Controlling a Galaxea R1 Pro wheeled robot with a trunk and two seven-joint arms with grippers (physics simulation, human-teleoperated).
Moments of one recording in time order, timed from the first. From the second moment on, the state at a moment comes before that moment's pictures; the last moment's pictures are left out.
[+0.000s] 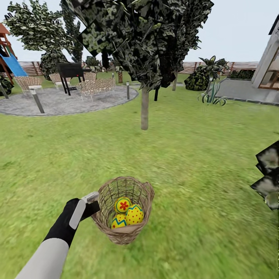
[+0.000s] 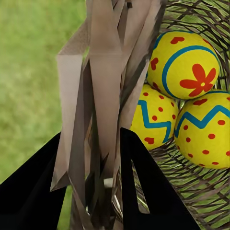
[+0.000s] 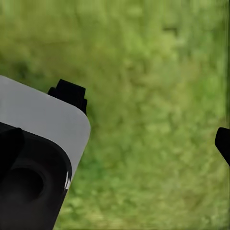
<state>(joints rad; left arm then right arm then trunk) -0.64 -0.03 0.19 -0.84 0.42 0.77 0.30 -0.29 -0.05 0.02 0.04 0.40 -0.07 -0.09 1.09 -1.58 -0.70</state>
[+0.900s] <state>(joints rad) -0.64 -0.03 0.19 -0.84 0.42 0.77 0.30 -0.29 -0.05 0.02 0.04 0.40 -0.07 -0.09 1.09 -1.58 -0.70</state>
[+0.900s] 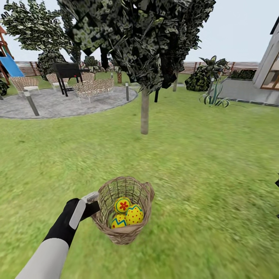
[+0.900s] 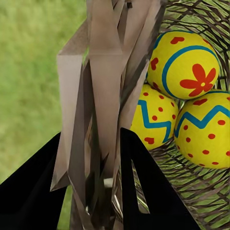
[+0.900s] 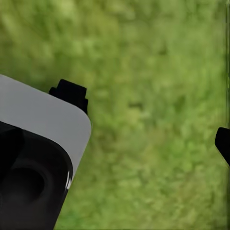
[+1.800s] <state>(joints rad) -0.64 -0.03 0.19 -0.84 0.42 0.77 0.30 -0.29 -0.05 0.02 0.04 0.40 -0.07 -0.09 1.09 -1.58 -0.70</state>
